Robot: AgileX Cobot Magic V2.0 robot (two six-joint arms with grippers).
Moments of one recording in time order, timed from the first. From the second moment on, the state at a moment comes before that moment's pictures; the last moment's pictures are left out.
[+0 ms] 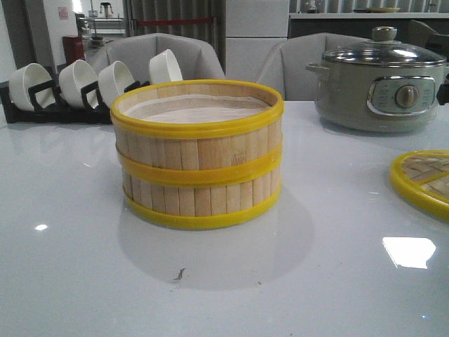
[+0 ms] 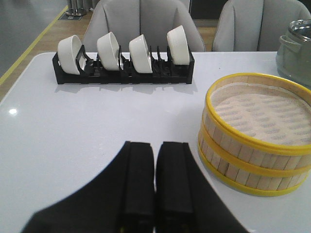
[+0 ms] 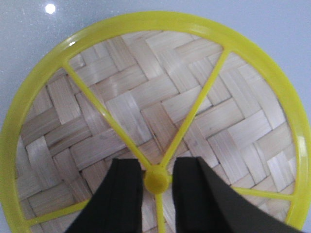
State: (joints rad) left arm -0.11 0.40 -0.60 -0.13 0.55 0.06; right arm -0.17 1.88 -1.34 -0.04 0.66 0.15
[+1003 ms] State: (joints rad) left arm -0.11 0.40 -0.60 -0.13 0.55 0.06; right arm -0.17 1.90 -1.34 -0.01 0.67 0.15
